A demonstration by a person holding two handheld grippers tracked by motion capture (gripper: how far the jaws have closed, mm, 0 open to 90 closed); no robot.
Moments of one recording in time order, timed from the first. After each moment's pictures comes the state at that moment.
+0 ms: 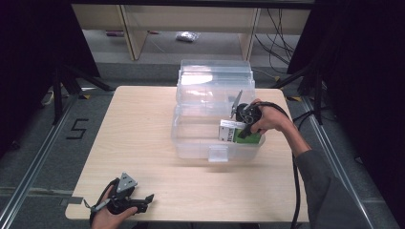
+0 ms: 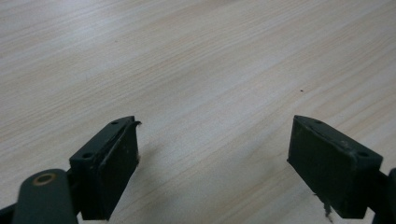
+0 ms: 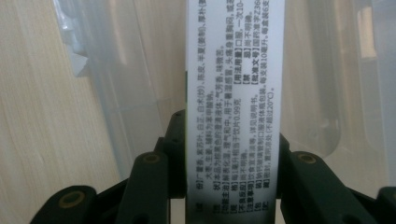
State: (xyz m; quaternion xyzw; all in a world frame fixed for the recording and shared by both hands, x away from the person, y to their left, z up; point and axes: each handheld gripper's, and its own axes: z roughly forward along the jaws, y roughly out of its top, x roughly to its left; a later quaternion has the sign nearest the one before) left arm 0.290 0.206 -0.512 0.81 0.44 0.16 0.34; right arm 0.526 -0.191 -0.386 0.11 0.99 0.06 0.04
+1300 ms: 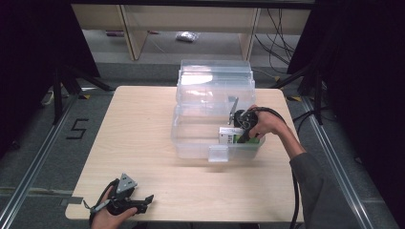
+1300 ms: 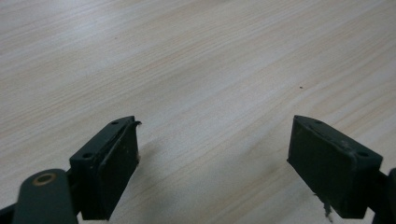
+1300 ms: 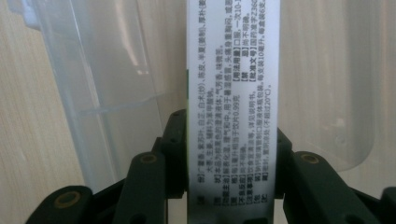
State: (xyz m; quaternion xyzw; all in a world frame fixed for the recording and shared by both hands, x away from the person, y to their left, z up) left arm 0.288 0.208 -0.511 0.82 0.44 0.16 0.33; right arm 0.530 -0.189 -0.414 0.09 0.99 0.05 0.02
